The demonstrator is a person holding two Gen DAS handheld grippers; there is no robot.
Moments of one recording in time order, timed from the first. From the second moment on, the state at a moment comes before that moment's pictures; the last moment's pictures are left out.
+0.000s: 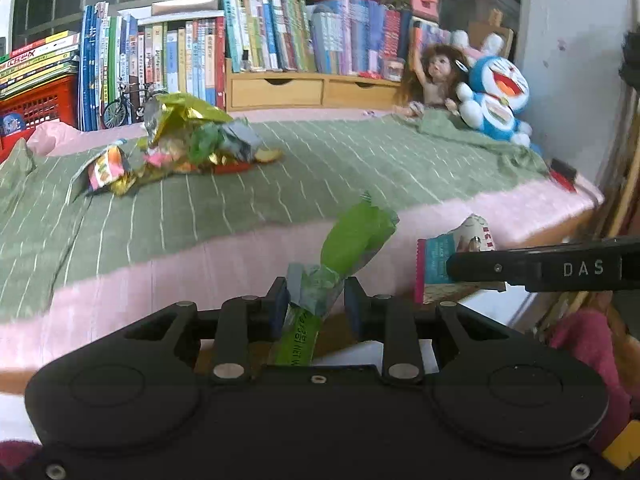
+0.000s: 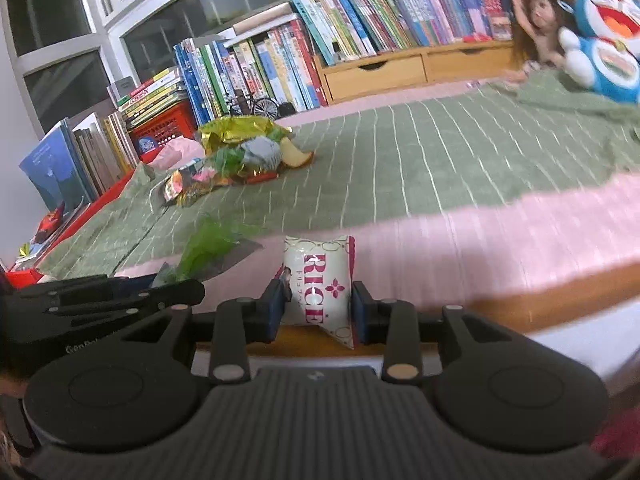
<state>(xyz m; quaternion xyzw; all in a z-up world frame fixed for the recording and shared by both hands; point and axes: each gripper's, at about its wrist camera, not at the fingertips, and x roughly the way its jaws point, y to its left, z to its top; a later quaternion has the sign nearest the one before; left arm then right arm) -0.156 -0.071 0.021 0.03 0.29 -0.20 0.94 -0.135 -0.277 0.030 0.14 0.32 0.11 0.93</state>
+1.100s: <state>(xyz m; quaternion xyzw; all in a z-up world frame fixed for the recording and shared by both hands) -0.157 -0.078 -0.115 0.01 0.51 -0.16 0.85 -0.147 -0.264 -0.090 0.19 0.50 0.04 0.84</state>
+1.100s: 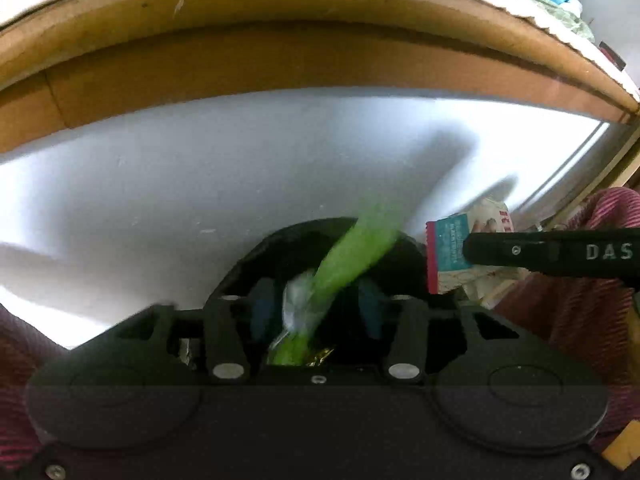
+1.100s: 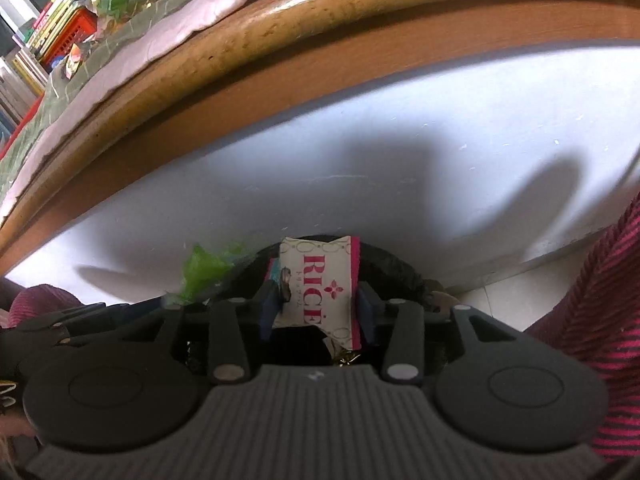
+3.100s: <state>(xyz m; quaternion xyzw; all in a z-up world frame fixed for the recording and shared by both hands) 0.056 0.076 0.071 -0.11 0.28 -0.03 0.95 0.059 -0.216 0.072 0.13 0.36 0.19 0.90</state>
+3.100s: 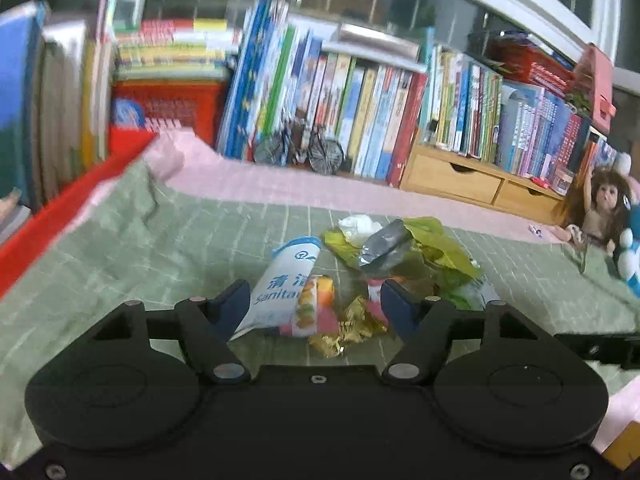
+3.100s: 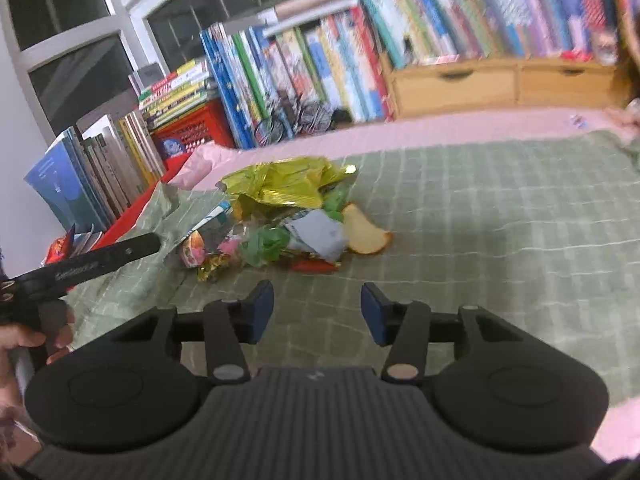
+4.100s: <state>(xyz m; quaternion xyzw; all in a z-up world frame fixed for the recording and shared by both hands) 0.156 0.099 0.037 -0.17 0.39 -0.02 0.91 0.128 -0.185 0.045 0.21 0.43 0.16 0.87</state>
